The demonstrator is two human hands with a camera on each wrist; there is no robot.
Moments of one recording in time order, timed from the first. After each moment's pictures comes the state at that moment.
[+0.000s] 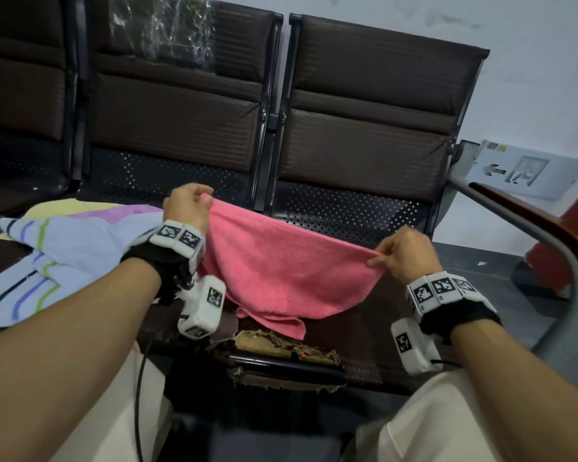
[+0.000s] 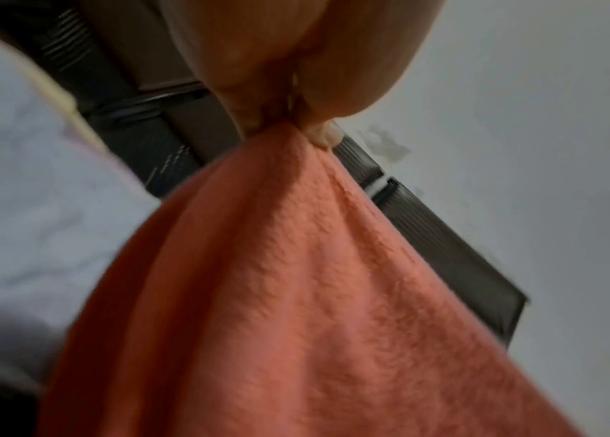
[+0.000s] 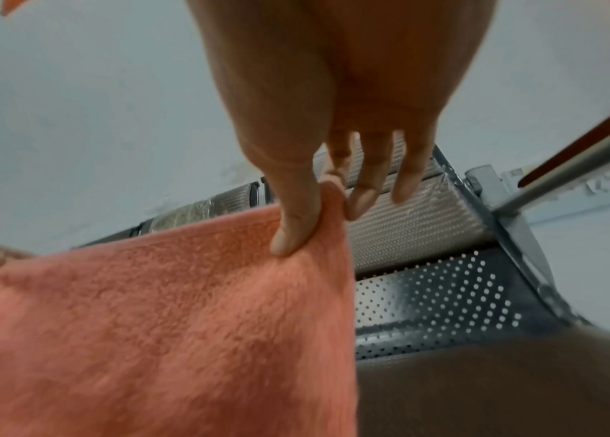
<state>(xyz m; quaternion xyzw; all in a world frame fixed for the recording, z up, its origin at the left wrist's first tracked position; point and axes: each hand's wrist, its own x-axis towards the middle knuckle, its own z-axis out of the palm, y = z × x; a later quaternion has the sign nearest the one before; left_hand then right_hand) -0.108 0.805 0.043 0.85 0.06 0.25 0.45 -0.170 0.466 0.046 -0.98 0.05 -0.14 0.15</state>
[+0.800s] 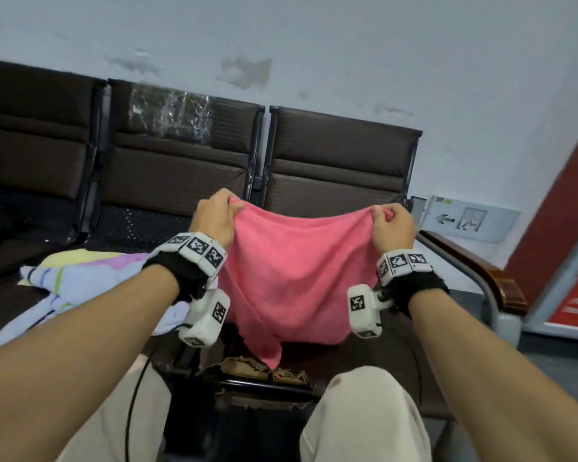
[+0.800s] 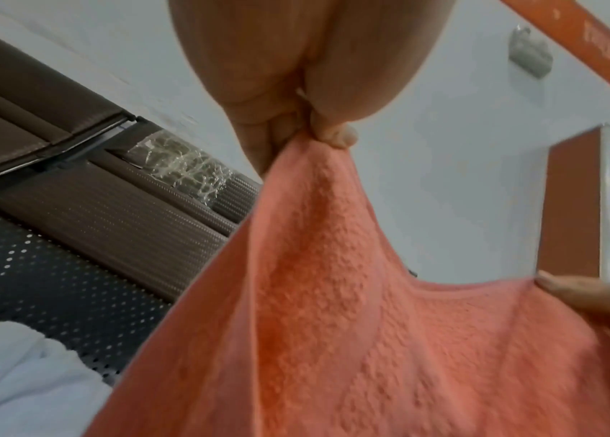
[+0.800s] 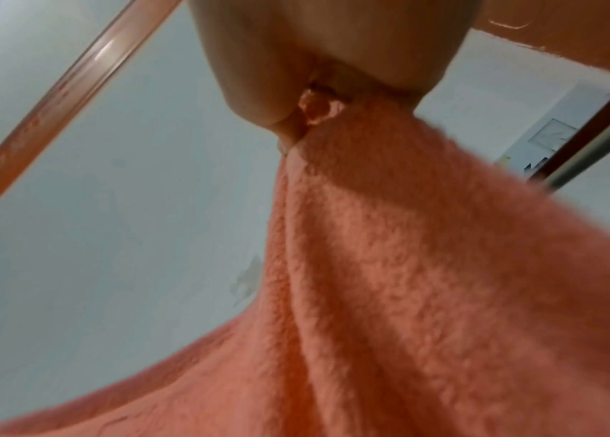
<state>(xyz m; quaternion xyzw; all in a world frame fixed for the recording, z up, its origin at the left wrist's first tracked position) -0.181 0.761 0.159 0.88 -0.08 0.26 0.40 -0.198 0.480 0.167 -0.80 0.14 -0.41 0.43</state>
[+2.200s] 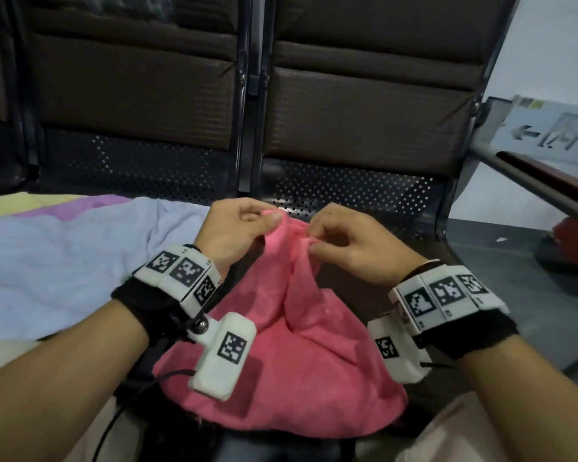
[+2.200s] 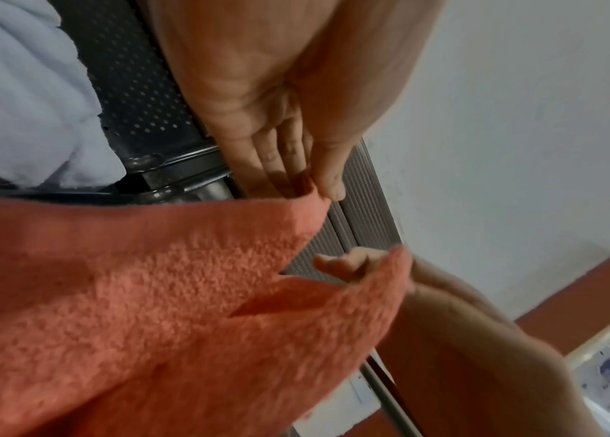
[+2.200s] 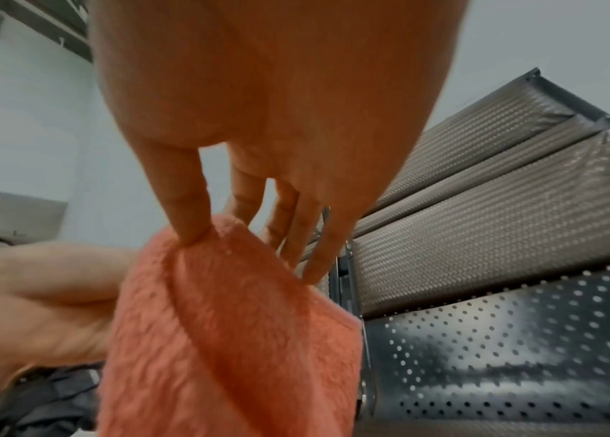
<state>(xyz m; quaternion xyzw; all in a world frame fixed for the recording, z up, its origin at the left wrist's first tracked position) -0.108 0.696 0.039 0.73 -0.05 0.00 0.68 -0.135 0.506 0.058 -0.91 -0.23 -0.02 0.34</state>
